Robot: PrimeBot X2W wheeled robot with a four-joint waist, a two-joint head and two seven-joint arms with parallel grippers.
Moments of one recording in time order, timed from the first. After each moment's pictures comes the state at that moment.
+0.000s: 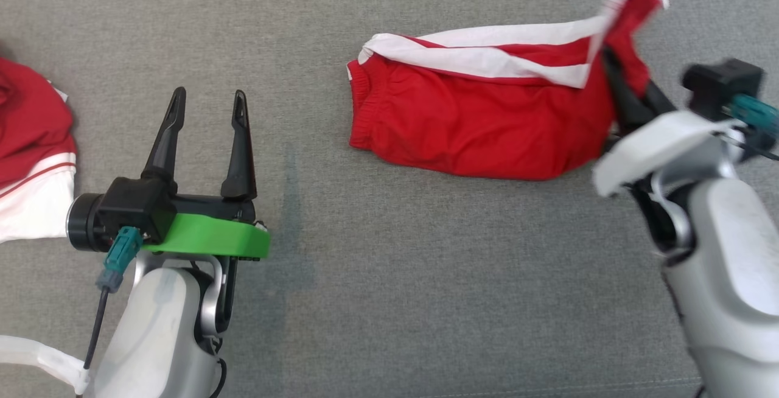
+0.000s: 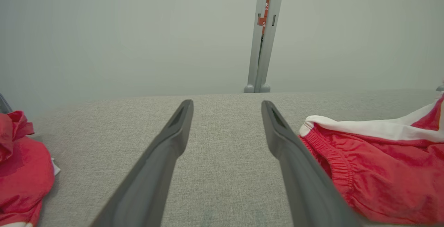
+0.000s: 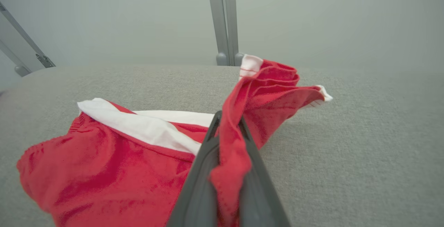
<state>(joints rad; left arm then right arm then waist) -0.37 0.17 -0.26 0.13 -0.31 0.07 -0.25 -0.50 -0.22 0.11 0.18 0.30 0.13 0.08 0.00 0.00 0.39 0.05</state>
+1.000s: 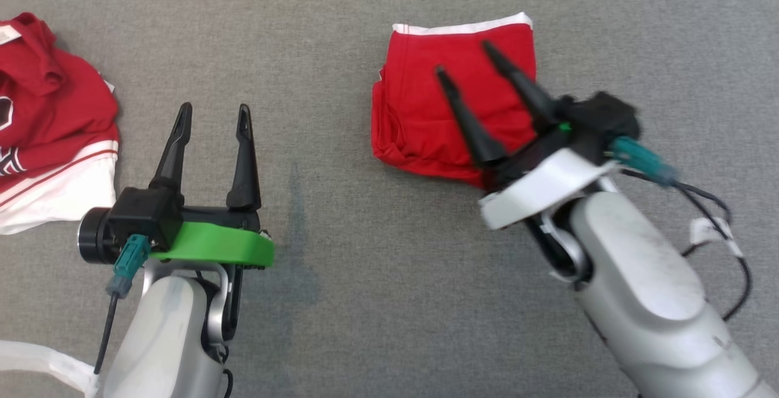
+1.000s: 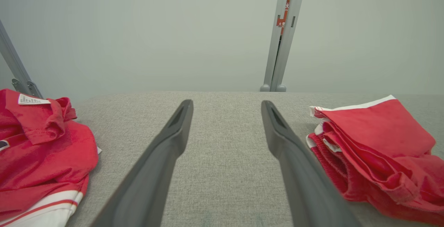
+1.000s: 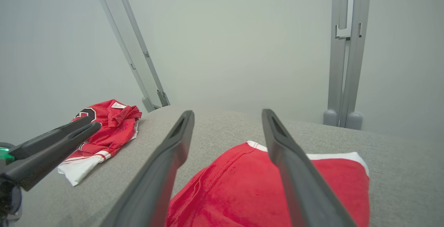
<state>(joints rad) -0.36 0.14 -0.25 0.18 -0.32 0.06 -0.26 -0.59 -0.13 0.46 0.24 0.37 0.13 -0.21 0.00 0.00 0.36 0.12</state>
